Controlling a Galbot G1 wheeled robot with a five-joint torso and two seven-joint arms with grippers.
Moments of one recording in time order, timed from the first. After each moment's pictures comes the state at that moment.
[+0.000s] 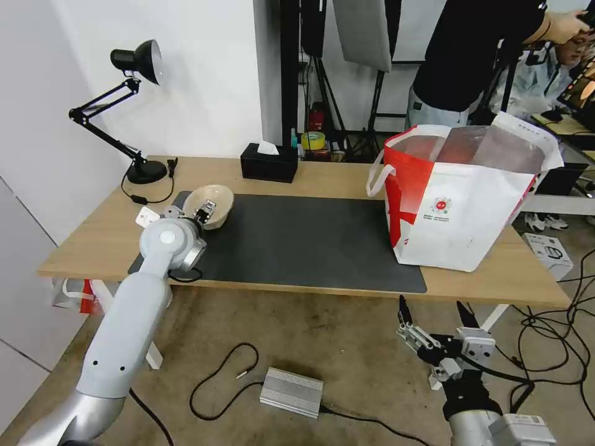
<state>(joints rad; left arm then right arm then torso) 0.62 -1.17 -0.29 -1.65 -1.57 0.21 -1.00 -1.83 0.81 0.21 2.50 0.33 0.09 0.81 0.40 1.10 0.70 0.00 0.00</state>
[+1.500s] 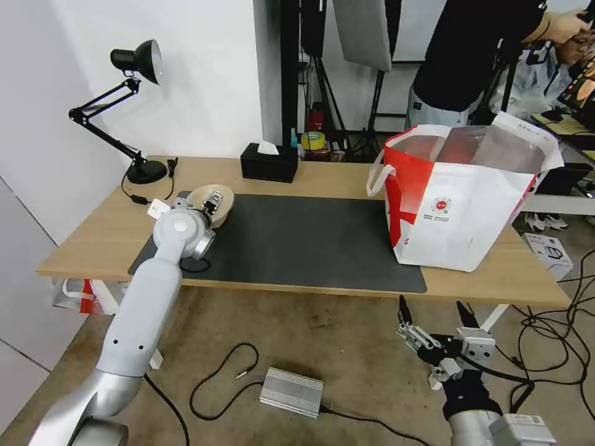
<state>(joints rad) 0.54 -1.22 -0.27 -1.54 -1.53 0.19 -0.95 -1.83 0.81 0.21 2.50 0.33 0.09 0.81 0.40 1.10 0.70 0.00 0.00</state>
